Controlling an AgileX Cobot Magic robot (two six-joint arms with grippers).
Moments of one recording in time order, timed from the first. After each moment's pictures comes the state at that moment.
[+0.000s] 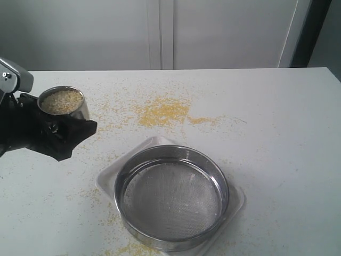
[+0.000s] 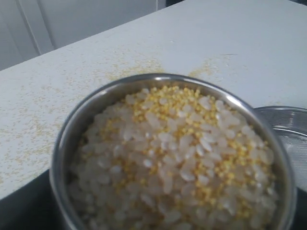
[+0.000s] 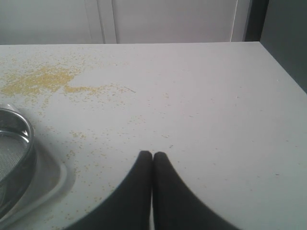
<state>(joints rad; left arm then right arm) -0.23 1.30 -0.52 1.05 -0.56 -0.77 0.08 0.01 -0.01 0.00 0.33 0.08</state>
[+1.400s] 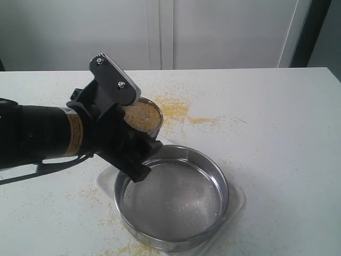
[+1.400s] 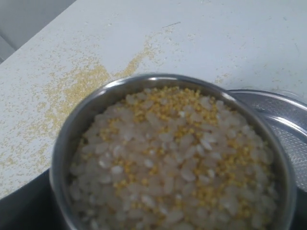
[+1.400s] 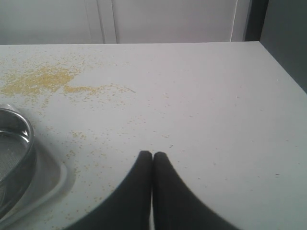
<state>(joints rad) -0.81 1.38 -0.77 1.04 0.04 -0.79 0.08 0.01 -0.01 0.00 0.33 0.08</state>
